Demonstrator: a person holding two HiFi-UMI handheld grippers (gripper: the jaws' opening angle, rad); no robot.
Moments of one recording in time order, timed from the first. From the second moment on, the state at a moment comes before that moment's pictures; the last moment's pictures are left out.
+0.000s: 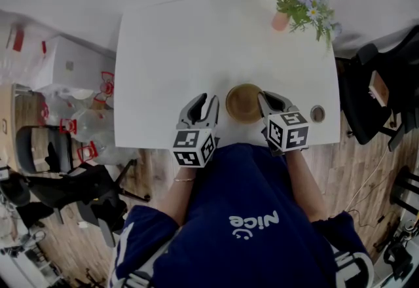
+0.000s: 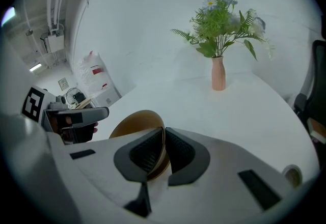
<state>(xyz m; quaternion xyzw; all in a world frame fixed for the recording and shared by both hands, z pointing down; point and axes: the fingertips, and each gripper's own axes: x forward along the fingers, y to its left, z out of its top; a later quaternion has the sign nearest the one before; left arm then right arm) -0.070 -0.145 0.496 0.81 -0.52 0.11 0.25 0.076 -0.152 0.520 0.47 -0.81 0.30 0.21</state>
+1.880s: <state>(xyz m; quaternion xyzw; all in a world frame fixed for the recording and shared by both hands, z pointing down) -0.076 -0.139 0.447 0.85 -0.50 0.04 0.16 0.092 -0.155 0.455 0.51 -0.84 0.14 0.12</state>
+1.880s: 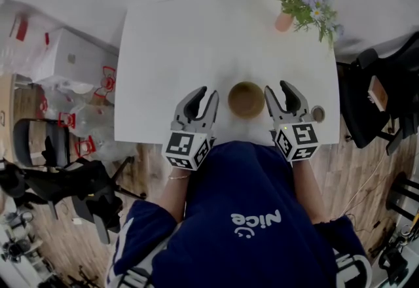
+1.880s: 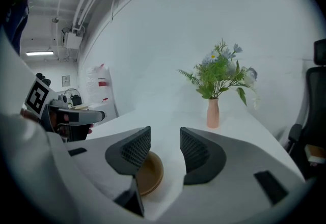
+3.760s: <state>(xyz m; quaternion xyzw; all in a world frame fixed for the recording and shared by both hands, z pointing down) -0.076 -0.133 0.439 0.86 -0.49 0.03 0.15 0.096 -0.144 0.443 0.53 -0.83 0.08 0.14</state>
